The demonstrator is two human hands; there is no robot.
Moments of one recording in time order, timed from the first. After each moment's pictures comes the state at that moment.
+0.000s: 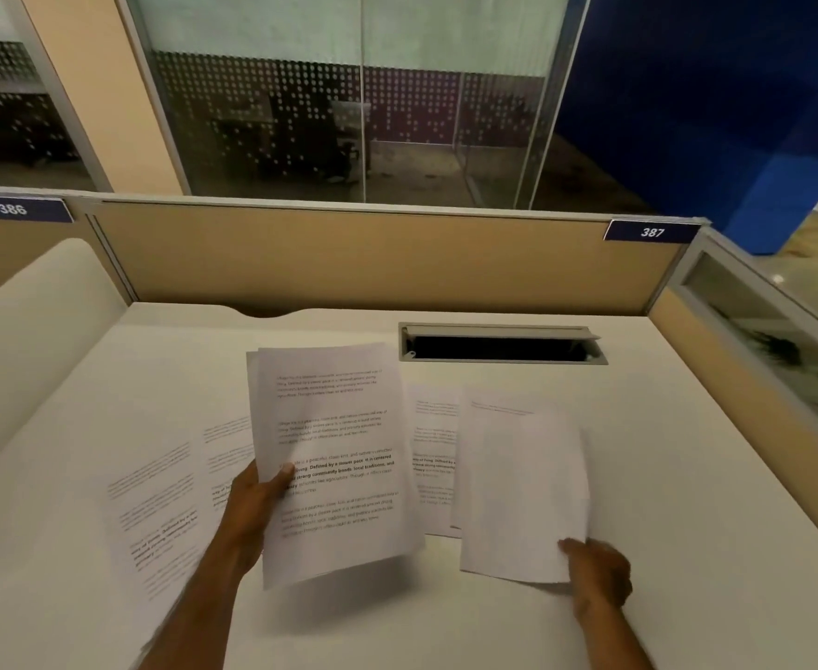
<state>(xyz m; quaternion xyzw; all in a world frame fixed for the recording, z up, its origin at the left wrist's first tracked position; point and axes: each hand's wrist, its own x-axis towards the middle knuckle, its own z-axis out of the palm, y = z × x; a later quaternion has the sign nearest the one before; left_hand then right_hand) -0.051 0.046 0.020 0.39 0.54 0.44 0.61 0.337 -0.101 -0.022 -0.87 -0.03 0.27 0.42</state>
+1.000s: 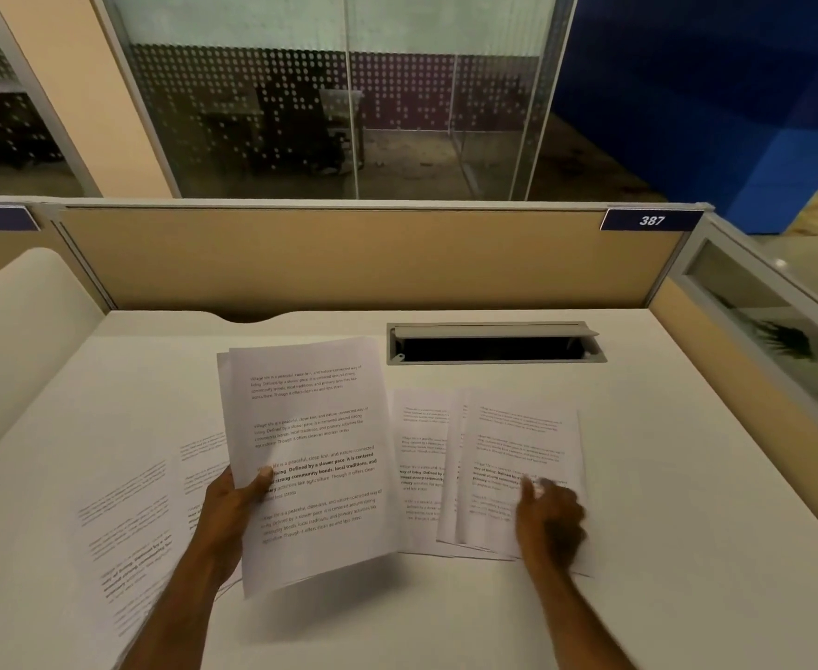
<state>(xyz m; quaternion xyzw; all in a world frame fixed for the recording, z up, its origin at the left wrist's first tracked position) -0.040 0.070 0.022 0.39 0.55 0.45 0.59 0.332 -0.017 -0.034 -0.92 -0.28 0.12 0.24</state>
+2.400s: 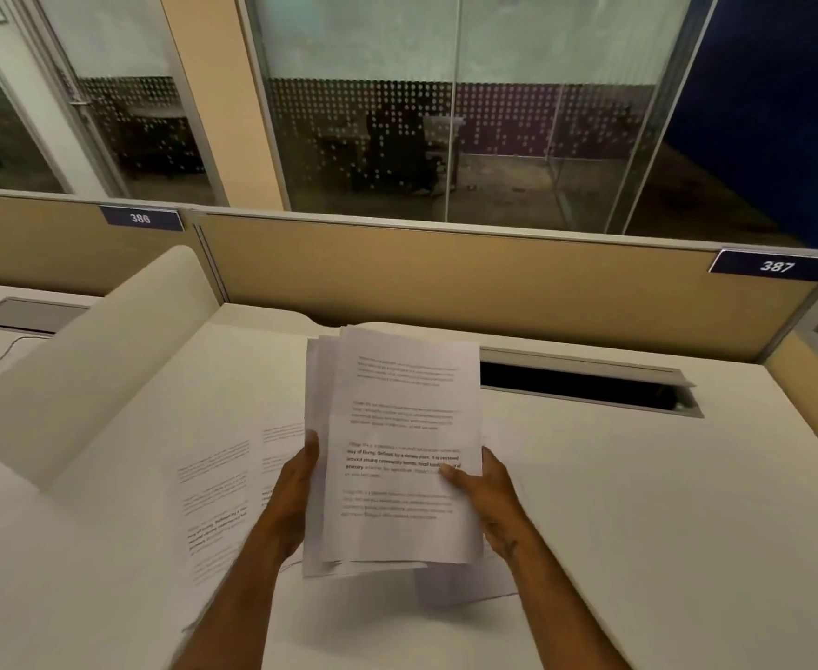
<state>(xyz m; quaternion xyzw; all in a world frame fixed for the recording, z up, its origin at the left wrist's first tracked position) -0.037 0.066 0.045 0.35 0.46 0.47 0.67 0.229 0.057 0.040 -0.56 -0.36 0.58 0.46</state>
